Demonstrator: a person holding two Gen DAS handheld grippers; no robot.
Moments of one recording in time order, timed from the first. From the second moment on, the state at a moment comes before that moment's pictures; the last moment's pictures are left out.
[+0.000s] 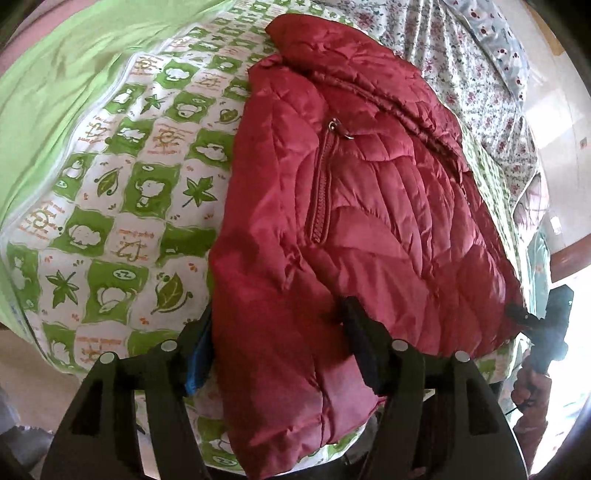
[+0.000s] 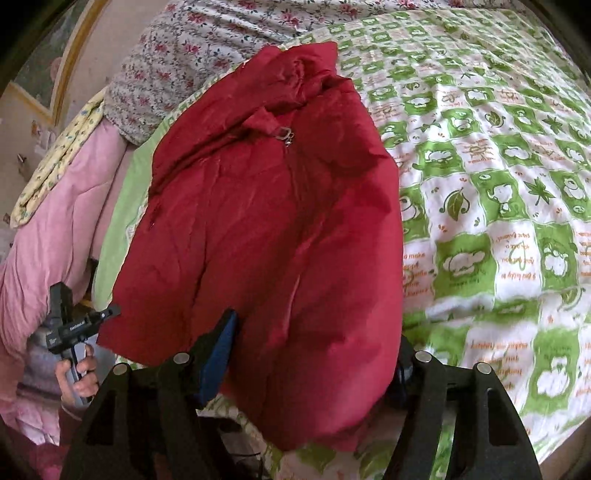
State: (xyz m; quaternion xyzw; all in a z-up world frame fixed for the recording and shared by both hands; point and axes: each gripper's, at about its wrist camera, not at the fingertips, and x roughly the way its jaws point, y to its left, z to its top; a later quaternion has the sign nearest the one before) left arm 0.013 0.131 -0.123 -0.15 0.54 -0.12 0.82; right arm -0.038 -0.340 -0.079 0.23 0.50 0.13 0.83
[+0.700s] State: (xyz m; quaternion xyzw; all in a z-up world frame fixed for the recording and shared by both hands) left arm 0.005 0.102 -0.120 -0.10 0.52 -0.20 0.82; right arm -0.042 -0.339 -0.079 0.24 0.47 0.15 0.84
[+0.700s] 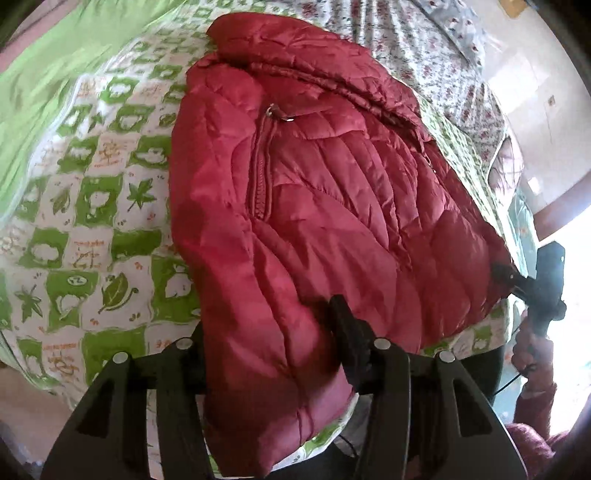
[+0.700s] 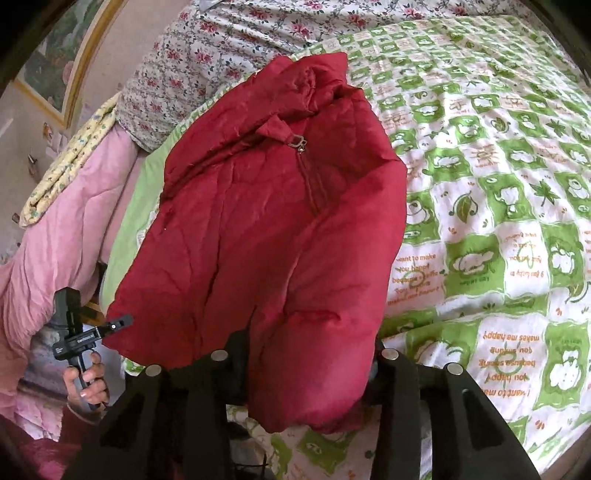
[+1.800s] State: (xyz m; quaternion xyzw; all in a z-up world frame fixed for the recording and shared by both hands) left arm 0.080 0.113 0.023 -0.15 0.33 -0.21 0.91; right arm 0.040 -0.350 0.040 0.25 0.30 0.16 0.91
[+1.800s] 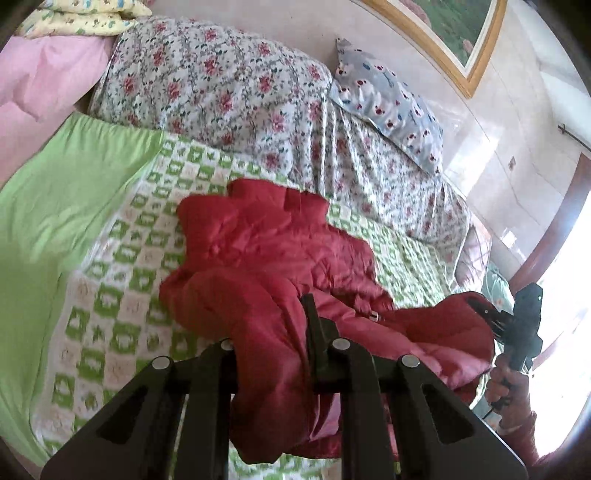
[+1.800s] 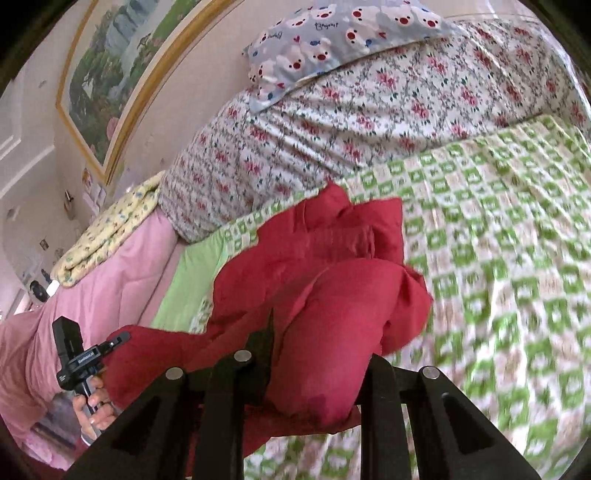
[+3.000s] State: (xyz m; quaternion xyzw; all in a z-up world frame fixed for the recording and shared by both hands) left arm 0.347 0.102 -0.034 -0.18 0.40 -0.13 0.89; right arm 0.301 -0.360 -0.010 0.31 0.30 0.07 0.90
